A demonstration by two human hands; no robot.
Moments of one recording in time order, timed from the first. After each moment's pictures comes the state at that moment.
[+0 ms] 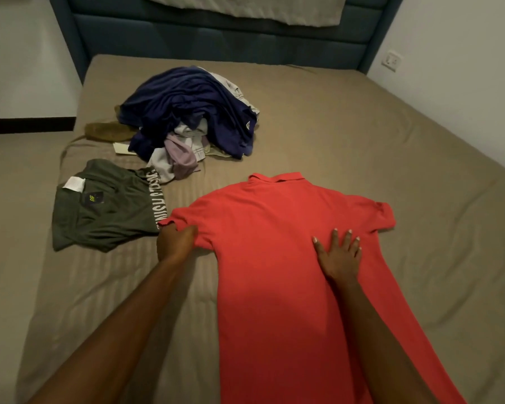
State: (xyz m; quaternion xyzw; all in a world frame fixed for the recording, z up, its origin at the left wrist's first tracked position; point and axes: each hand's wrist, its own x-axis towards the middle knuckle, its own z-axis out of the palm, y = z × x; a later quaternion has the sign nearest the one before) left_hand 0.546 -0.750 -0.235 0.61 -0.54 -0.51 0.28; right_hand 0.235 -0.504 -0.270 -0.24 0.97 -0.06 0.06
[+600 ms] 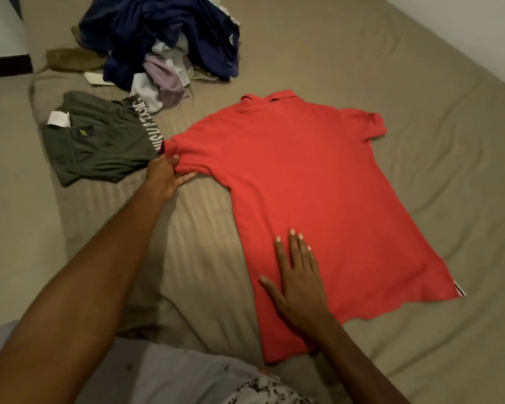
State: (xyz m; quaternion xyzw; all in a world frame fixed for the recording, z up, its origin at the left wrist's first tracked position) left_hand 0.595 -0.778 -0.247 0.44 -0.37 -0.78 0.25; right_hand 0.567 -0.377 -0.248 -0.45 0.89 -0.06 0.06
